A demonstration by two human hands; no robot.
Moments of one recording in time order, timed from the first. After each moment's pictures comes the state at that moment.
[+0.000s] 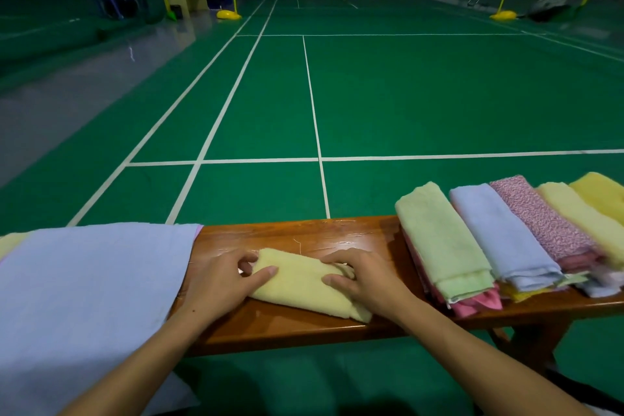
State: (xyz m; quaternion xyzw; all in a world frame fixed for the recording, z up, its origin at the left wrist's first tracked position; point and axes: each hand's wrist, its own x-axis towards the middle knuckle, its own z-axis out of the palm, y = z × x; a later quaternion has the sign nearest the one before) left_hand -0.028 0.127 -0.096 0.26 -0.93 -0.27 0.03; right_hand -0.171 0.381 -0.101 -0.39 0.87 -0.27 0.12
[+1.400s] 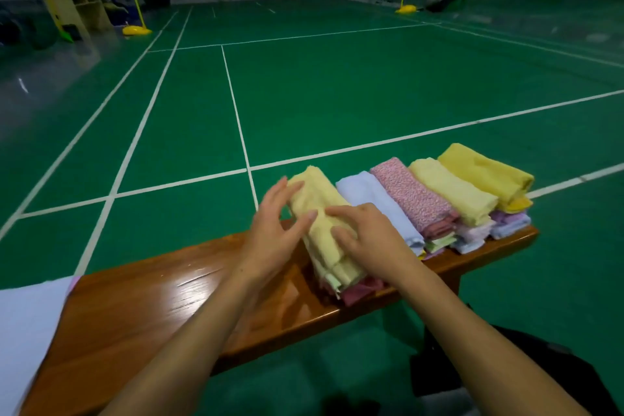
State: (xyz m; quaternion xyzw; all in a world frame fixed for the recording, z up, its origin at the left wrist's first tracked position) left_hand -0.200 0.335 -0.054 -0.01 -0.86 -0.48 0.19; right_hand -0.229 0.540 -0.037 -0.22 0.92 -0.33 0.00
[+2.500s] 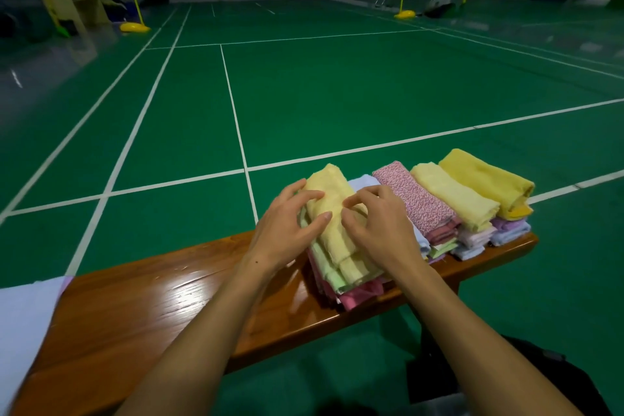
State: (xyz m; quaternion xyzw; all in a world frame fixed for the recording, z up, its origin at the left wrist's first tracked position) left_hand -0.215 0.345 -0.042 -0.03 -0.92 -0.36 0.13; right_hand -0.244 0.543 -0.033 -0.16 0.93 -0.32 -0.12
